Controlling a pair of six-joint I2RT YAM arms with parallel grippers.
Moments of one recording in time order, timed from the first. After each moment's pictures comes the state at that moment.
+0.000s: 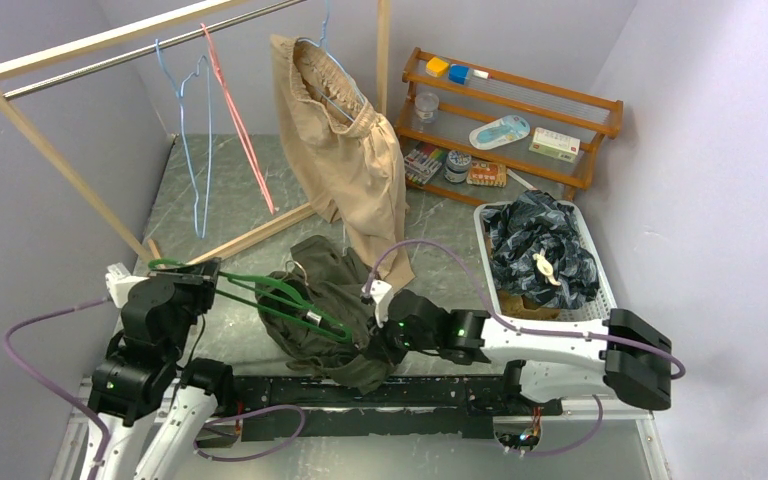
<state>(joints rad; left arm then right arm) -0.25 0.29 0.75 -0.83 -0.35 -1.44 1.22 1.13 0.54 -0.06 -0.11 0.39</state>
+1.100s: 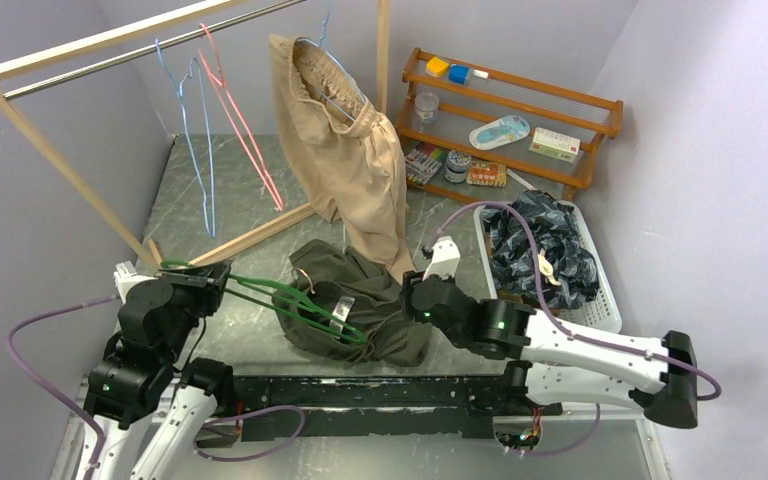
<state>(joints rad) -0.28 0.28 0.79 -0.87 -0.26 -1.50 1.21 0.97 0.72 -0.53 0.69 0.69</state>
